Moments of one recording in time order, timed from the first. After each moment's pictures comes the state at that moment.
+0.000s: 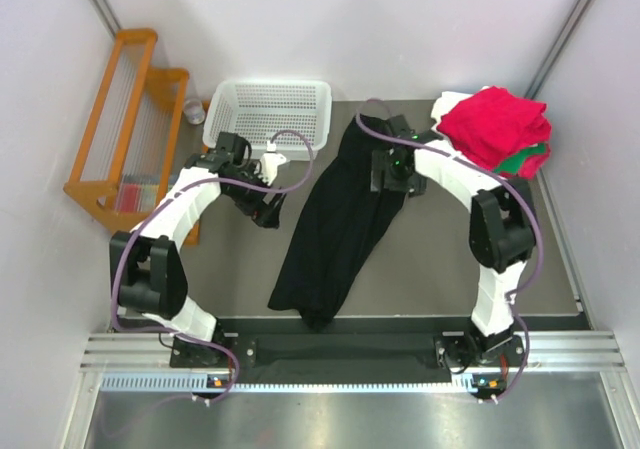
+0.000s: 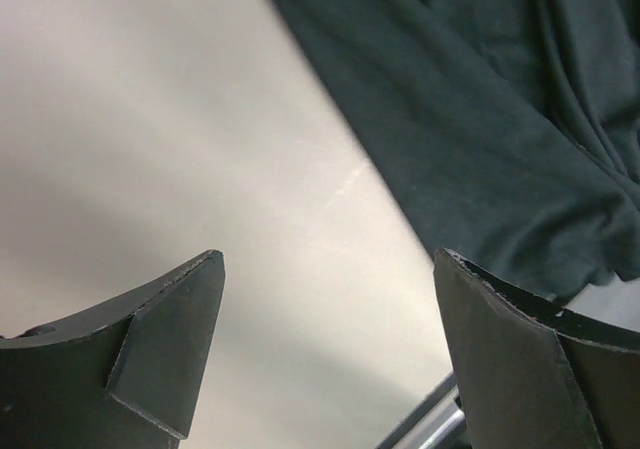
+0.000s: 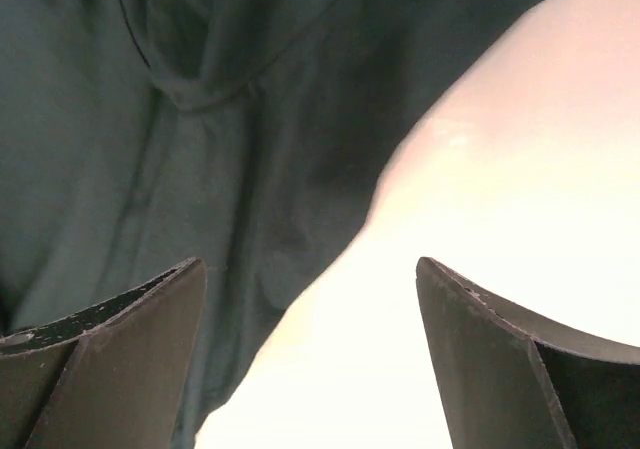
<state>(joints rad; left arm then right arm) -0.22 1.57 1.26 -0.90 0.46 0.50 0.43 1.89 1.57 -0.83 0.15 0.45</state>
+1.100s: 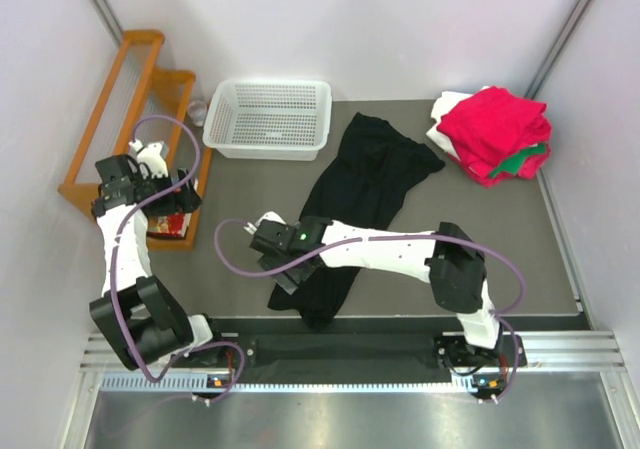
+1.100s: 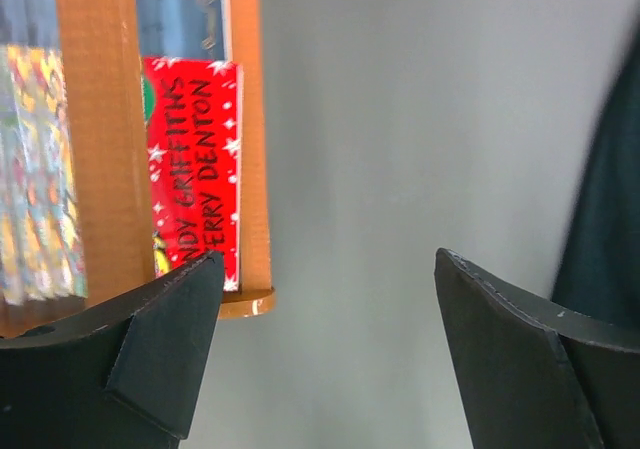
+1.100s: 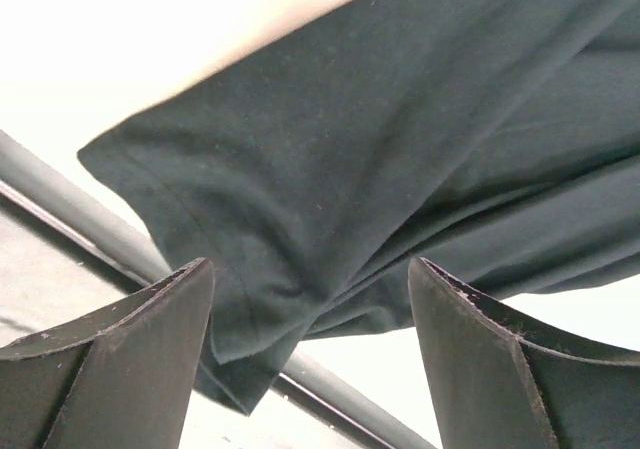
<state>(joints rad) 0.45 1.30 1.07 -0.64 0.47 0.23 1.26 1.98 1.71 -0.91 0.28 0.33</state>
